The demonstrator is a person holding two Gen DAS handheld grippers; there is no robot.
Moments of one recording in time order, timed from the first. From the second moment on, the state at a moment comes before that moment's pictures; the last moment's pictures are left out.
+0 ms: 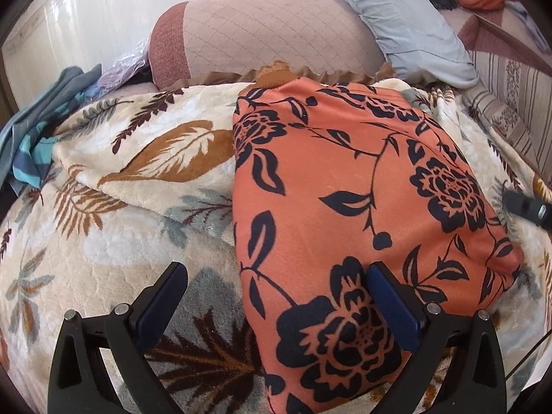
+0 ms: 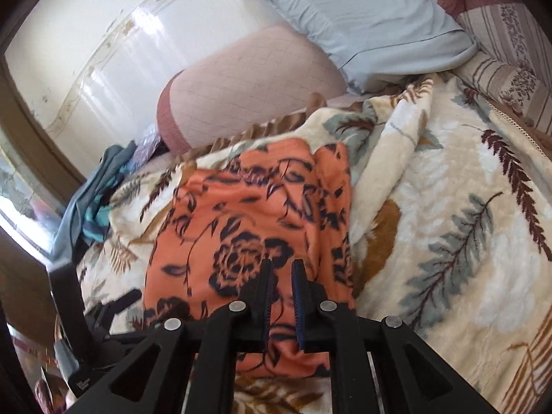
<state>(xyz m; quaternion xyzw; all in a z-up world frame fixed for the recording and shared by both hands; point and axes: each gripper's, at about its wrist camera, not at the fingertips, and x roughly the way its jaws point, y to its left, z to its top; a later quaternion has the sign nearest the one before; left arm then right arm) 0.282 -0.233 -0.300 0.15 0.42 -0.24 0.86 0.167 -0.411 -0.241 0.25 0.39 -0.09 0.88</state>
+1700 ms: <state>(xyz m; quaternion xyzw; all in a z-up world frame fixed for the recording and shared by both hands) 0.333 -0.202 -0.282 0.09 0.43 -0.24 0.86 0.234 -0.414 -0.240 0.27 0.38 -0.03 0.88</state>
